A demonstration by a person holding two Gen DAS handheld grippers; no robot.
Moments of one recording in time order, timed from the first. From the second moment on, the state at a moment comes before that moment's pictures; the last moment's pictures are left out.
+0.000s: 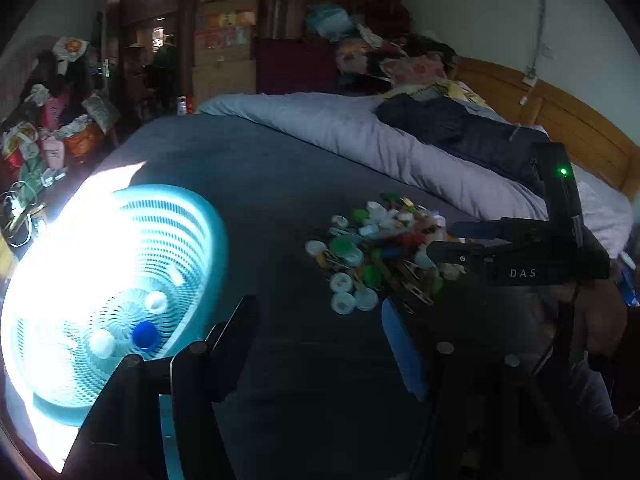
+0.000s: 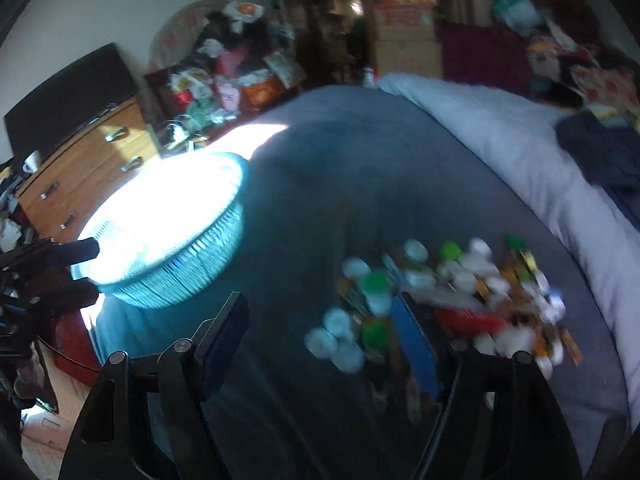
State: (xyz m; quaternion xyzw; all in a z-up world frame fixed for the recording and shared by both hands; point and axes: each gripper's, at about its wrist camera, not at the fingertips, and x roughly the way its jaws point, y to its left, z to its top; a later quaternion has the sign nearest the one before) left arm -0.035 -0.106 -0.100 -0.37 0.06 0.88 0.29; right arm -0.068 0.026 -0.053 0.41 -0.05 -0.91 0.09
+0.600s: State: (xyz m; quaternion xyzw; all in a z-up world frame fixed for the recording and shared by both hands) left arm -0.133 -0.018 -0.244 -0.46 0.10 0.84 0.26; right arm 0.006 0.131 -0.148 0.47 -0.16 -0.87 0.01
